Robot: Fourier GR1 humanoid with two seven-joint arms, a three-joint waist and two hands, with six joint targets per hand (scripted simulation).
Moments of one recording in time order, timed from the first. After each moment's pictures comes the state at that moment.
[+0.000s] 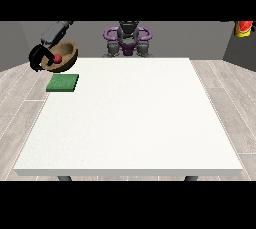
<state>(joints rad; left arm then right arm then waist) -0.56 0.76 0.58 -1.02 0.35 -0.47 -0.05 -0.48 -0.60 -0.37 -0.76 -0.17 -0.01 0.09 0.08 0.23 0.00</state>
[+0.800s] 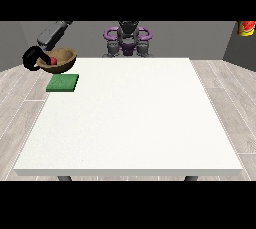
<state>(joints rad) -0.55 0.81 0.58 -1.00 0.37 -0.48 -0.06 -0.56 -0.63 -0.43 -0.62 -0.19 -0.10 0.04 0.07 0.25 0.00</state>
